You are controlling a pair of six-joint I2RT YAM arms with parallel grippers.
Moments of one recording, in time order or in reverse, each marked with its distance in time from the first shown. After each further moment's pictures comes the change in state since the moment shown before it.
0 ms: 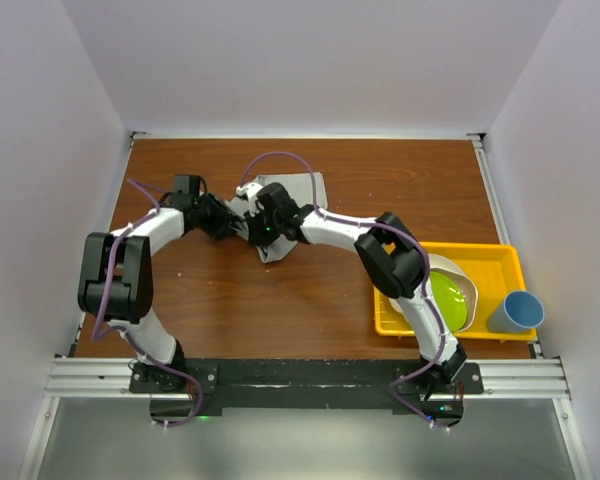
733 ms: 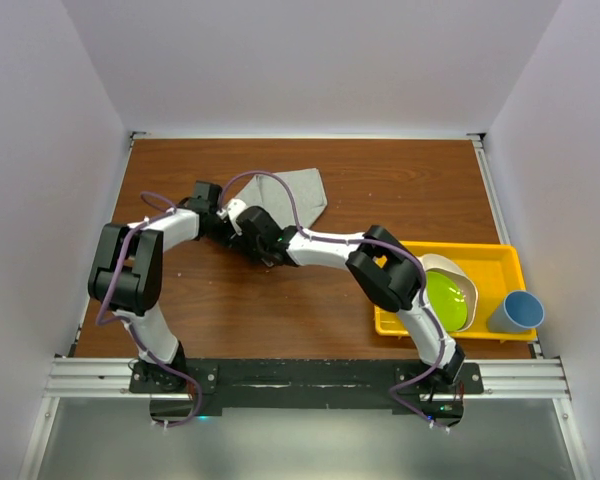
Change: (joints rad) left arm -0.092 0.051 0.000 -0.072 -0.106 -0.278; right arm 0.125 -0.021 -0.048 0.033 0.306 -0.120
